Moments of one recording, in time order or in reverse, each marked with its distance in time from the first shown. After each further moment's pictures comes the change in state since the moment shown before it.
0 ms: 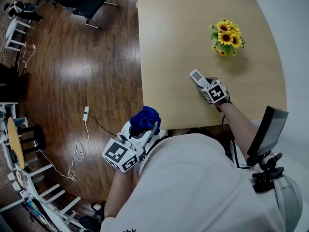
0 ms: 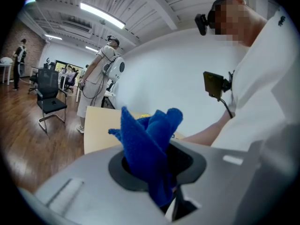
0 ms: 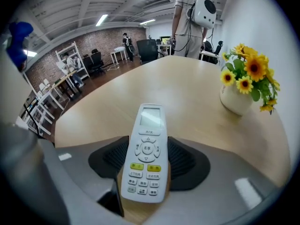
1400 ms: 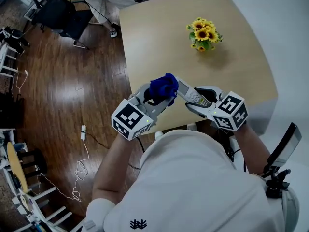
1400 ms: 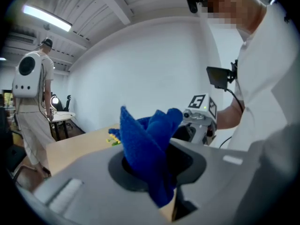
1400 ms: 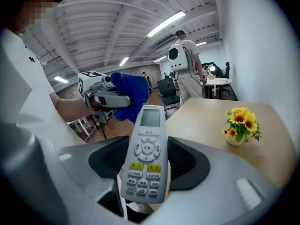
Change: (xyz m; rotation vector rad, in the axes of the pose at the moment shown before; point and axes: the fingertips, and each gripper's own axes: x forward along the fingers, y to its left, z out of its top) left arm 0.123 -0.049 0.044 0.407 0.033 -0.365; right arm -0.233 0.115 0.076 0.001 -0.450 0.277
